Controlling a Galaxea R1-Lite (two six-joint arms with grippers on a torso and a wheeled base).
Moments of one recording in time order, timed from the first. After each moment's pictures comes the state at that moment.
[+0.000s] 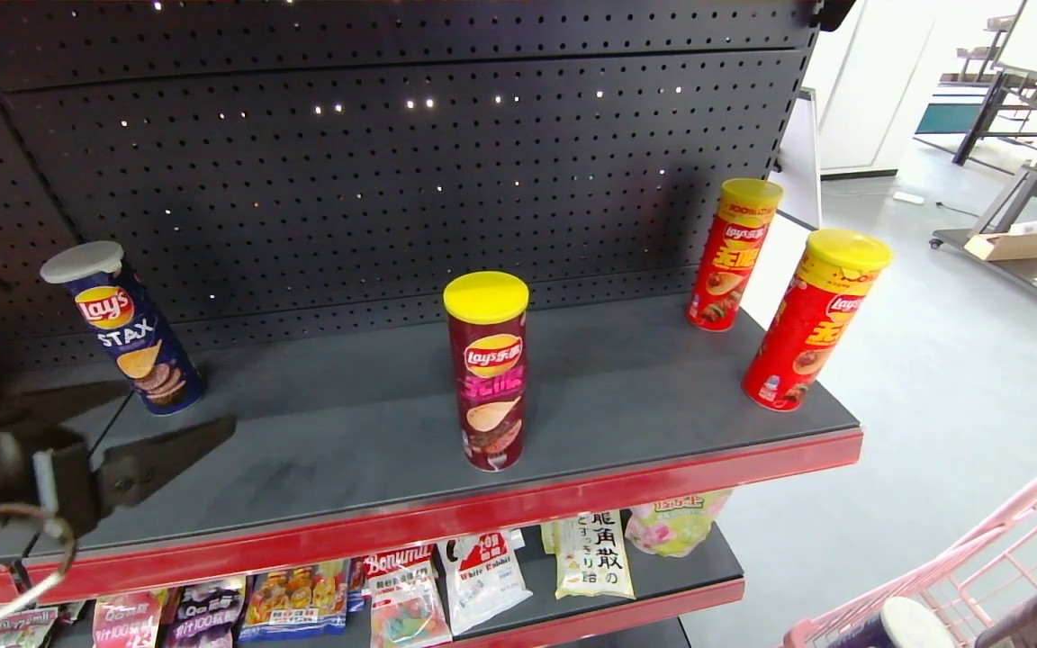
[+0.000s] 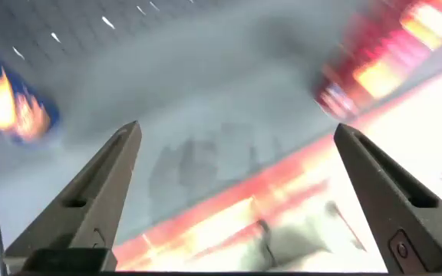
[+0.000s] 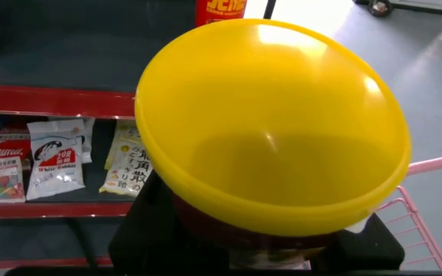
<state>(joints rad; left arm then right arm) -0.21 1.03 -0.64 -0.01 -0.13 0.03 0.16 0.50 -0.24 -0.15 -0.11 -0.17</state>
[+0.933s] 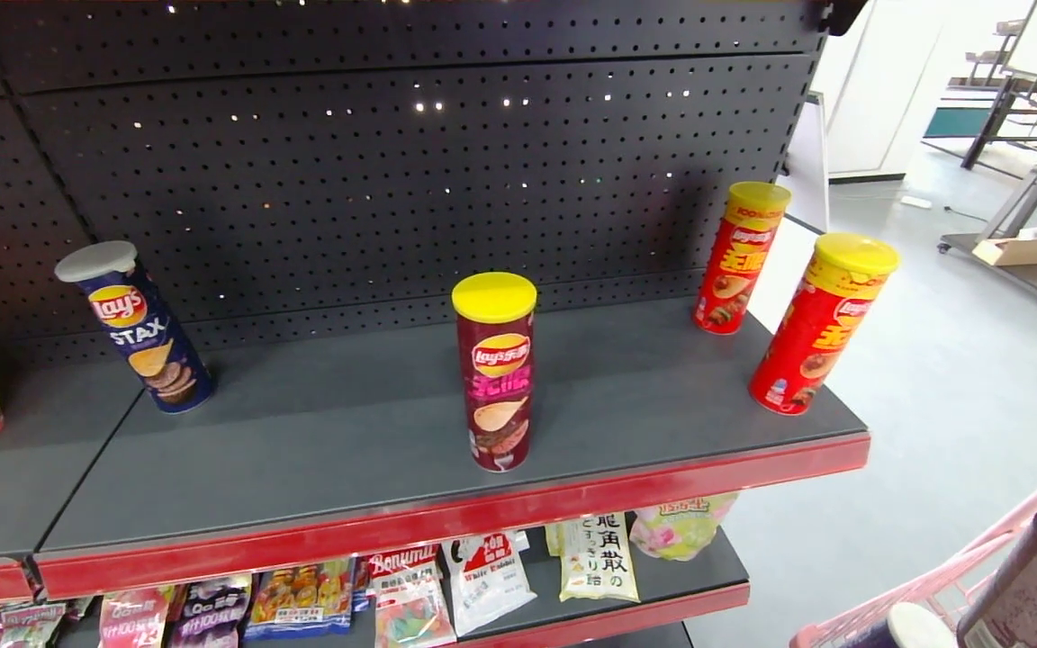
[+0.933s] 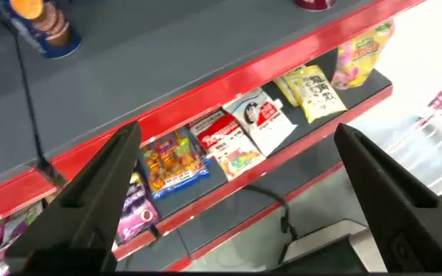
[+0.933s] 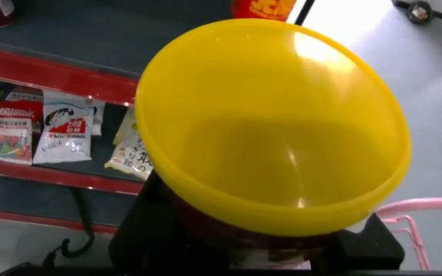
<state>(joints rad) -0.22 0.29 -0.38 0.38 -0.09 0.13 0.18 0.68 -0.31 -0.15 -0.03 -0.27</state>
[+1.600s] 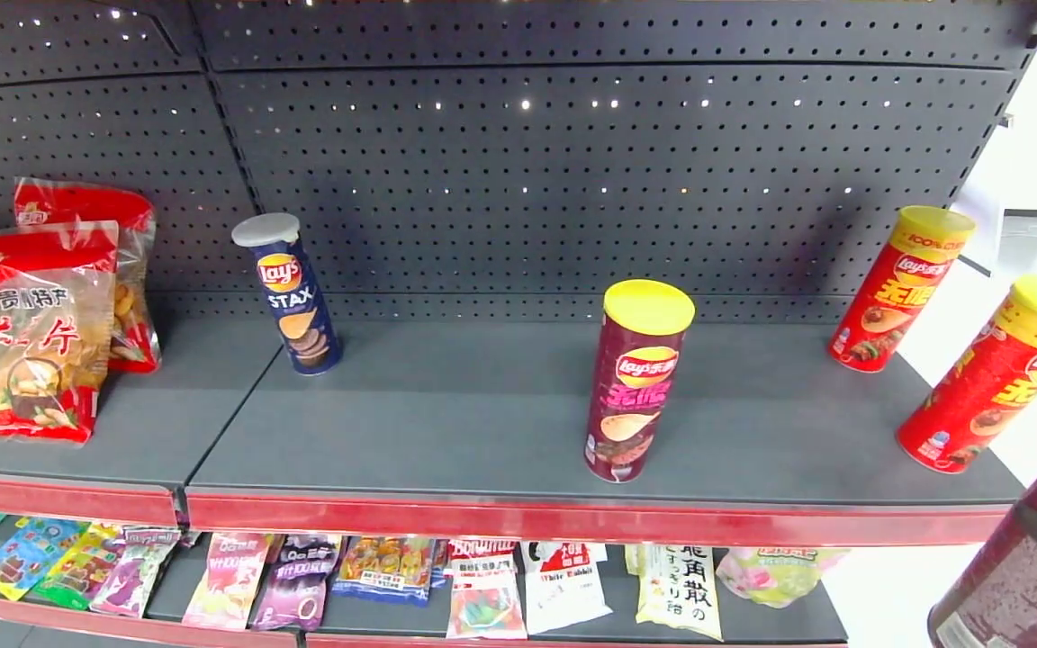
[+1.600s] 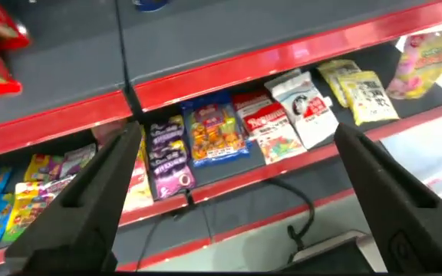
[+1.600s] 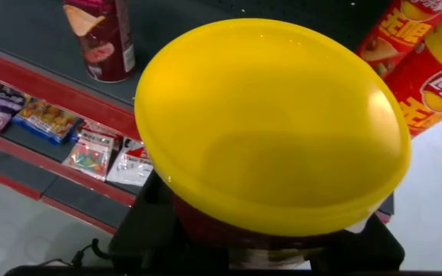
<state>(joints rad) -0.22 0.18 -0.33 0.38 -0.06 0.13 0.18 0.71 -0.34 -0.16 0.07 -0.24</state>
